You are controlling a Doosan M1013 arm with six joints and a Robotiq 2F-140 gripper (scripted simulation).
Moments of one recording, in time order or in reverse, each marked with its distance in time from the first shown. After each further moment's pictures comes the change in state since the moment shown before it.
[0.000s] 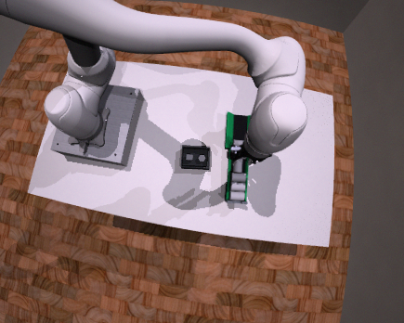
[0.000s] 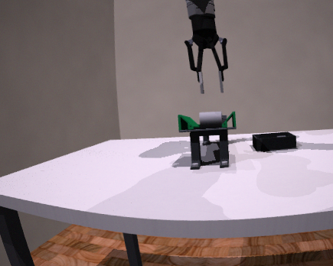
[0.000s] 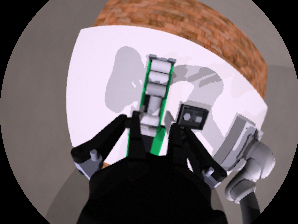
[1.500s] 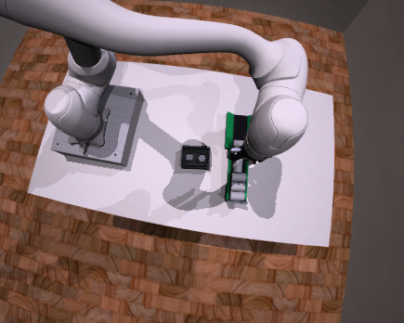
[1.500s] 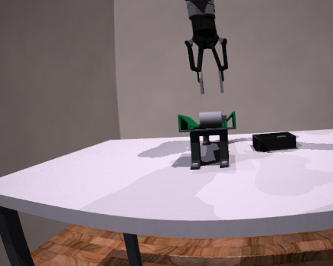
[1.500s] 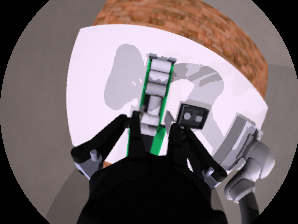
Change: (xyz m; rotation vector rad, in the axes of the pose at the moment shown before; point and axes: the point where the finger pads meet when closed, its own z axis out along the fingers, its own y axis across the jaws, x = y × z) arm 0.001 0.000 0.000 0.000 -0.018 0.000
